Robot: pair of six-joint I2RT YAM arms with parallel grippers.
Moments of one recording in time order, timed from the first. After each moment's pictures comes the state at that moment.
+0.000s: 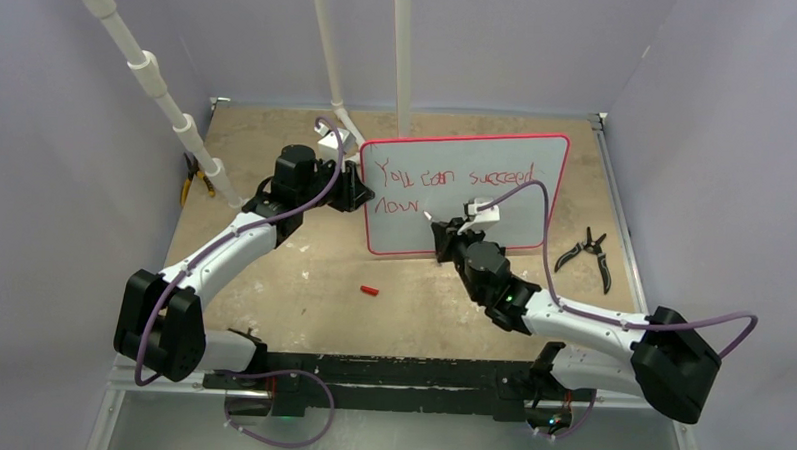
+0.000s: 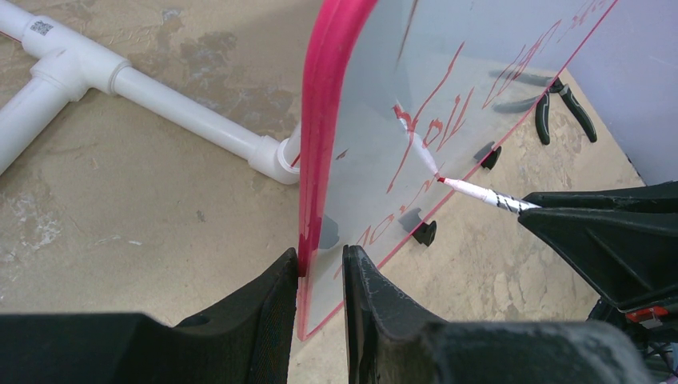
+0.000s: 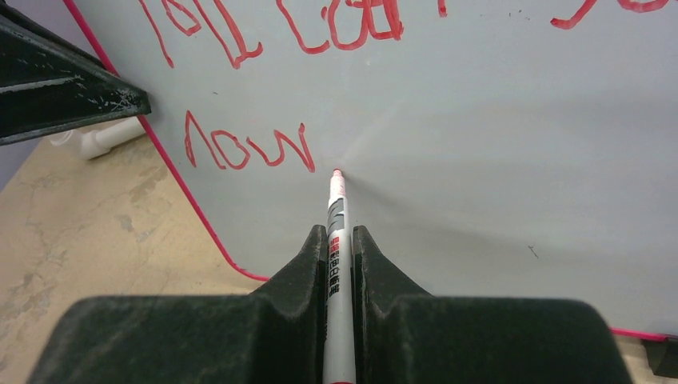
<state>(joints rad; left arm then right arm) -0.39 1.34 0.92 0.01 0.39 -0.26 0.92 1.13 0.47 0.52 0.59 0.39</state>
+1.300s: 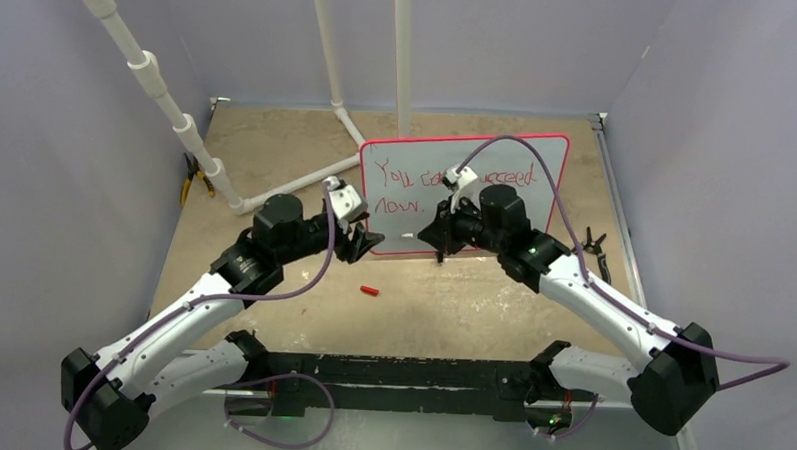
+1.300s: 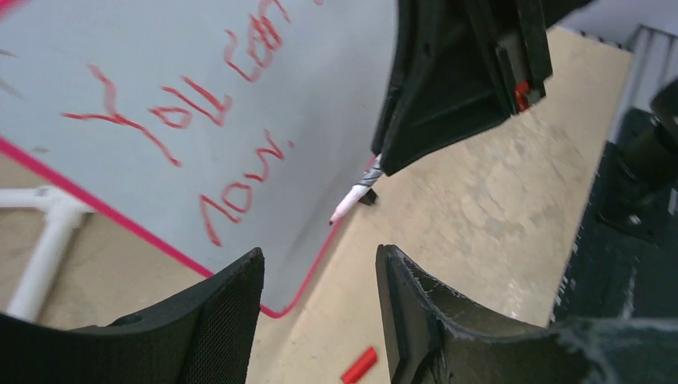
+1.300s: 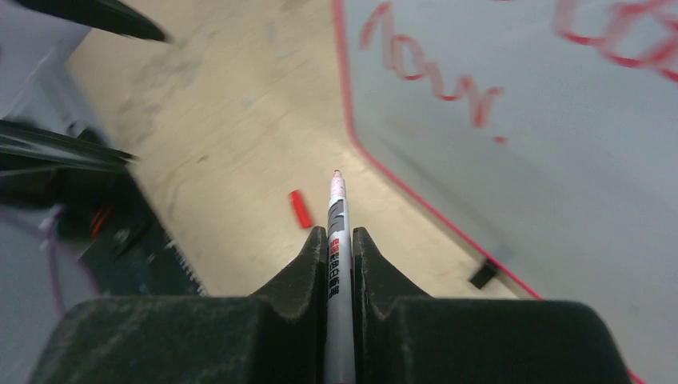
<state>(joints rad) -0.65 0.90 0.77 -0.07 0.30 0.09 0.66 1.11 0.82 -0.12 -0.20 0.25</state>
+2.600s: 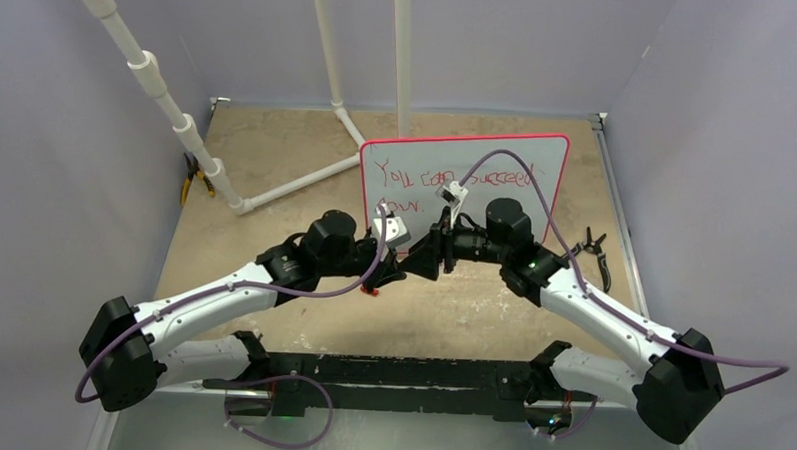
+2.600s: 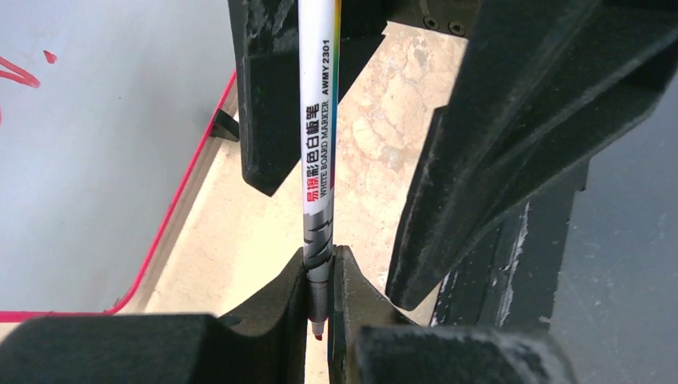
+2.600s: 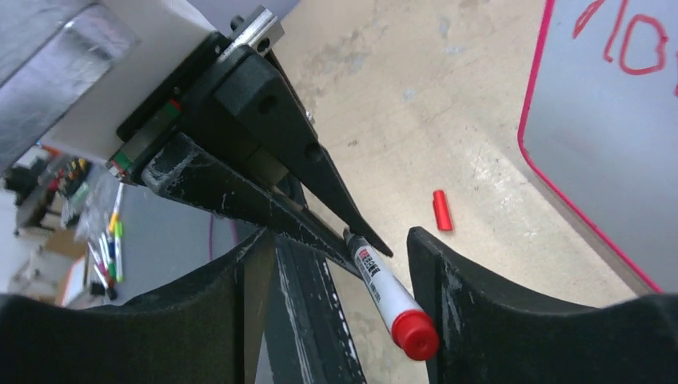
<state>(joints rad) -0.86 1.10 0.73 -0.11 0.35 -0.01 0.67 1.10 0.73 0.05 -0.66 0.40</state>
